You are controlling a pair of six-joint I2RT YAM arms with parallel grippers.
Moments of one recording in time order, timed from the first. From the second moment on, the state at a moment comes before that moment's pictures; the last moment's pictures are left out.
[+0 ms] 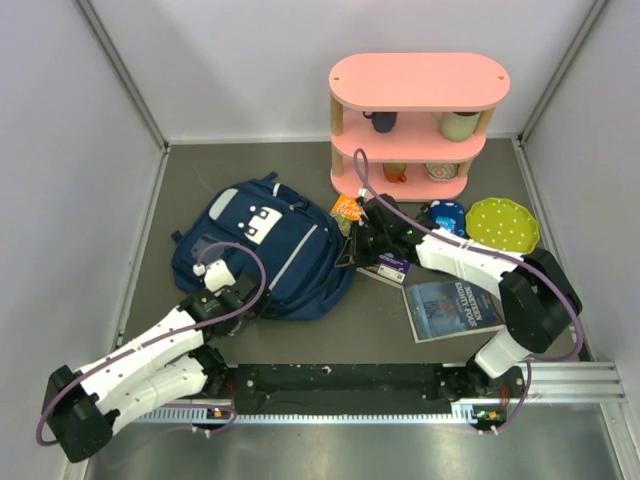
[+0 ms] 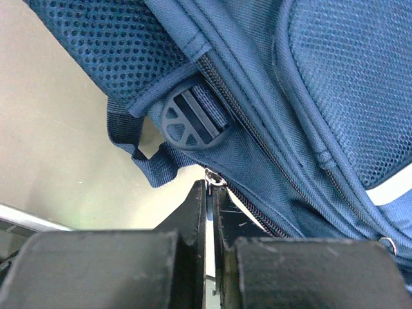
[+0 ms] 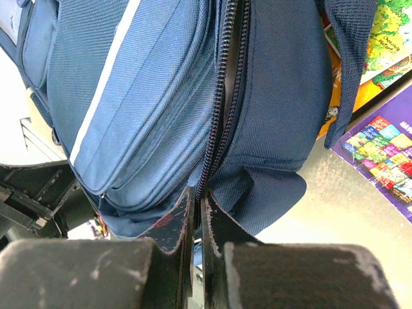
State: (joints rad) left arm -0.77 0.82 0.55 -0.97 -0.49 -1.23; right arm 0.70 1.57 1.03 -0.27 -0.27 0.74
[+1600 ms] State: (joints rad) left arm -0.70 0.85 0.80 -0.78 -0.33 -0.69; right arm 0.78 1.52 0.81 0.04 -0.30 0.88
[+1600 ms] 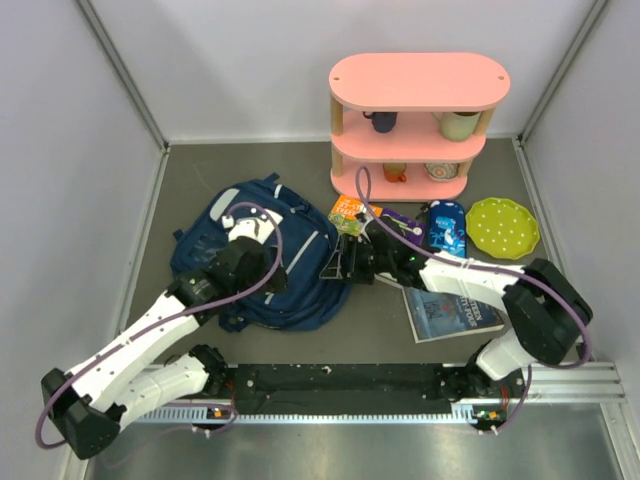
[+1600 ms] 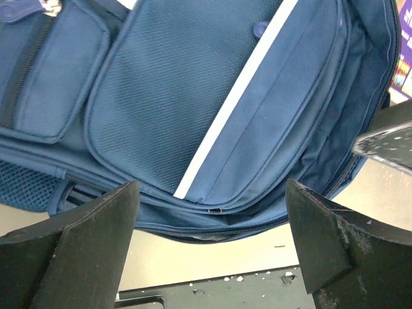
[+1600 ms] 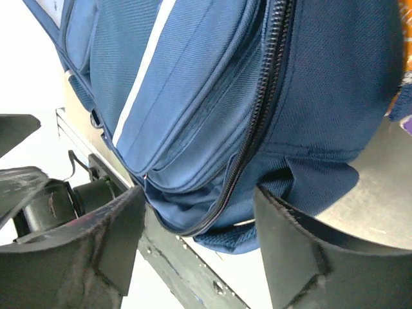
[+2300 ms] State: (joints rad) left arm -0.70 0.96 0.81 -0.60 -0.10 -0.57; right arm 0.72 1.44 0.70 0.03 -0.22 0.90
